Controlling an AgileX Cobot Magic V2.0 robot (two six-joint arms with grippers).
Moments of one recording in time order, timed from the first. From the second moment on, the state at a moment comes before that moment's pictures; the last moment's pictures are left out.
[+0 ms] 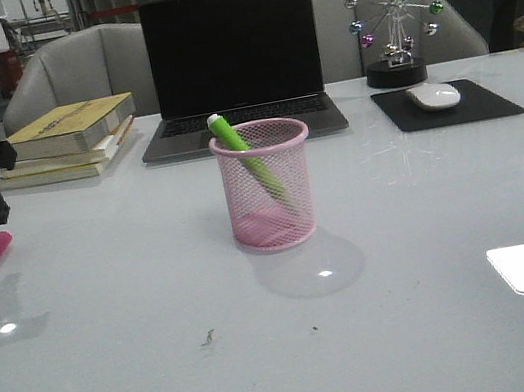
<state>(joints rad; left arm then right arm) -0.06 1.95 -1.35 -0.08 0.52 -0.01 0.00 0.77 -0.57 -0.12 0.35 0.02</state>
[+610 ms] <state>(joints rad) -0.06 2.02 -1.36 -0.12 0.65 -0.01 0.00 0.77 -0.57 -0.12 0.35 0.02</state>
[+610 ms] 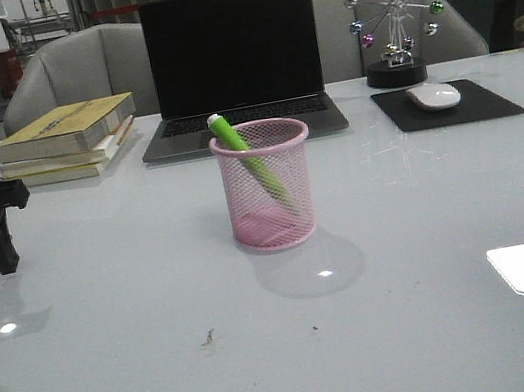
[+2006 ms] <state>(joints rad) -0.12 2.02 -1.52 -0.12 0.74 0.09 0.00 0.77 -0.57 -0.12 0.35 0.02</state>
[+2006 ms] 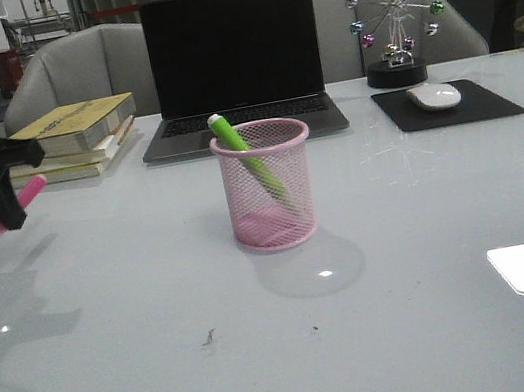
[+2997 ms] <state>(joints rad) -0.56 1.91 -1.59 -0.19 0.05 0.09 0.00 0.77 -0.57 -0.12 0.35 0.02</state>
